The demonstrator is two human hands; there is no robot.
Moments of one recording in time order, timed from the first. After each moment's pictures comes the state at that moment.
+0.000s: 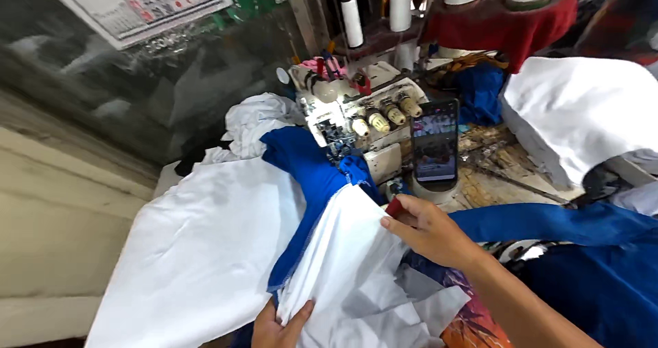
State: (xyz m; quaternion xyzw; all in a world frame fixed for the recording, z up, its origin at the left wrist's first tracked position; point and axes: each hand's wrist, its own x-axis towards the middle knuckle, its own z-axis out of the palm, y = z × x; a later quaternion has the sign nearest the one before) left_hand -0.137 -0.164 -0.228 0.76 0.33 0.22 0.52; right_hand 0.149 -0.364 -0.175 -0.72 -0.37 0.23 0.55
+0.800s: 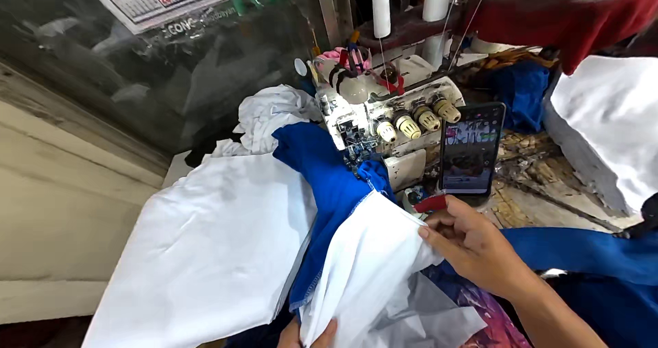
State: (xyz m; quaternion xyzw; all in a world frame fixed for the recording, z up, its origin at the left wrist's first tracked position) left_hand -0.123 -0.191 -0.225 0.75 0.26 0.20 0.58; right_hand 0.166 -0.382 -0.186 -0.70 -0.38 0.16 0.59
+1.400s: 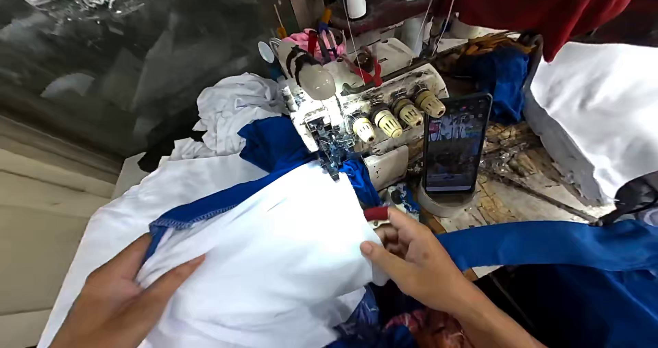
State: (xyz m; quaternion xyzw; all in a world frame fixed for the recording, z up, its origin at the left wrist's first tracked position) left_hand -0.086 -0.036 -0.085 0.90 0.24 0.16 0.32; right_hand 0.132 -0.334 -0.183 -0.63 -0.32 0.26 0.65
